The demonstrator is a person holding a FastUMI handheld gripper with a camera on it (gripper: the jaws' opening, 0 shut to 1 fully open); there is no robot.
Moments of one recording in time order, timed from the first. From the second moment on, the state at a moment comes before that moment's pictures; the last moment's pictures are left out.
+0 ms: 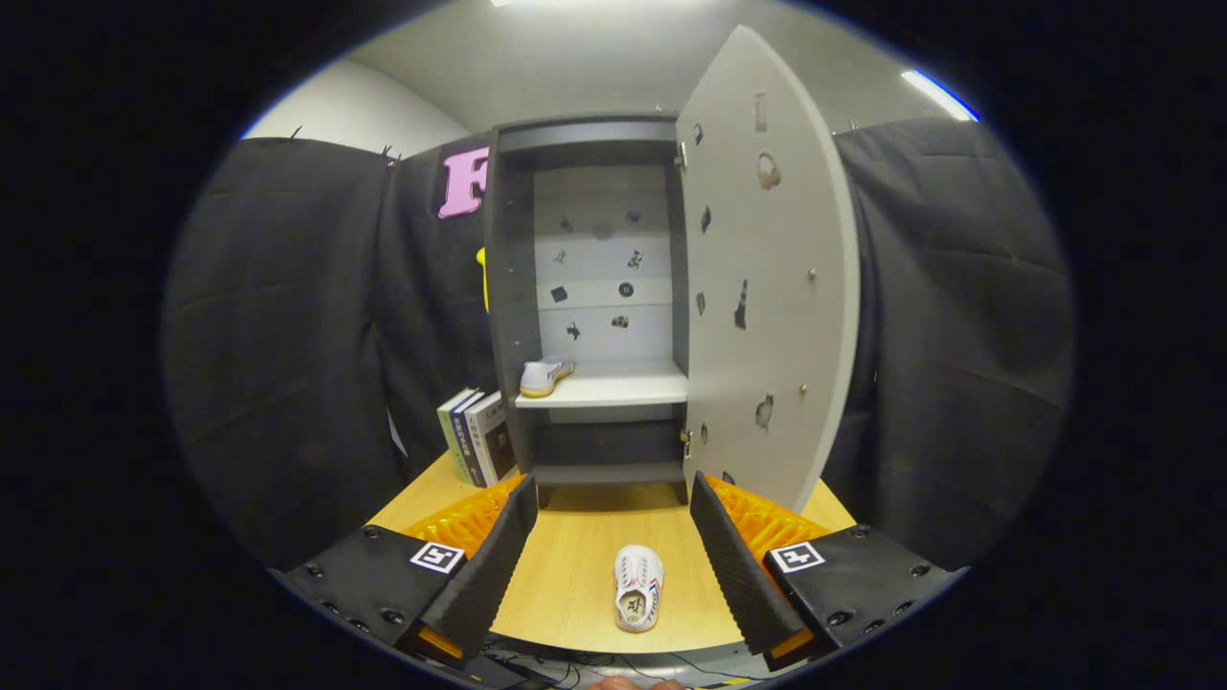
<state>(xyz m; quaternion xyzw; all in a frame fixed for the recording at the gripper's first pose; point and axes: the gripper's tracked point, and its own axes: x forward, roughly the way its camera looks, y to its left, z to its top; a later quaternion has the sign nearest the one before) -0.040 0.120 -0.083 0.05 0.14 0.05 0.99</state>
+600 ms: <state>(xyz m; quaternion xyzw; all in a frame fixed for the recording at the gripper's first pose) 0.030 0.167 -0.317 -0.06 0.34 0.12 0.93</state>
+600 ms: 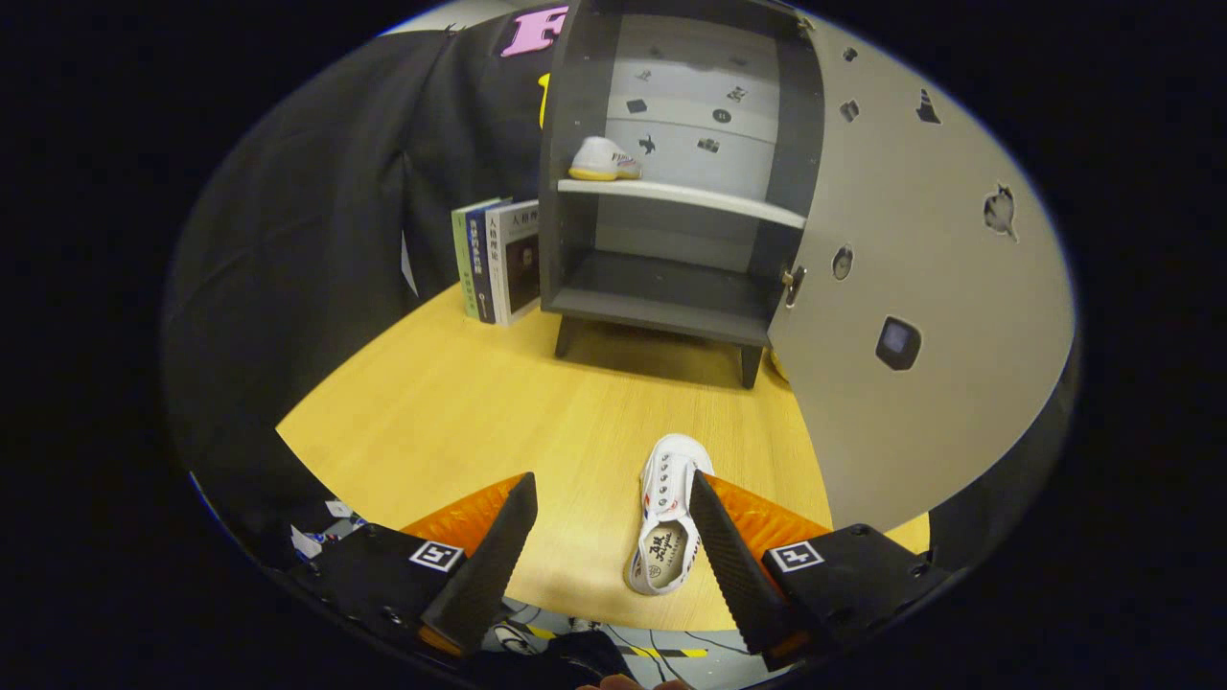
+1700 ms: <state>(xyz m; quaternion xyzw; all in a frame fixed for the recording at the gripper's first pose) 0.081 0.154 -0.484 0.00 0.48 0.05 0.88</state>
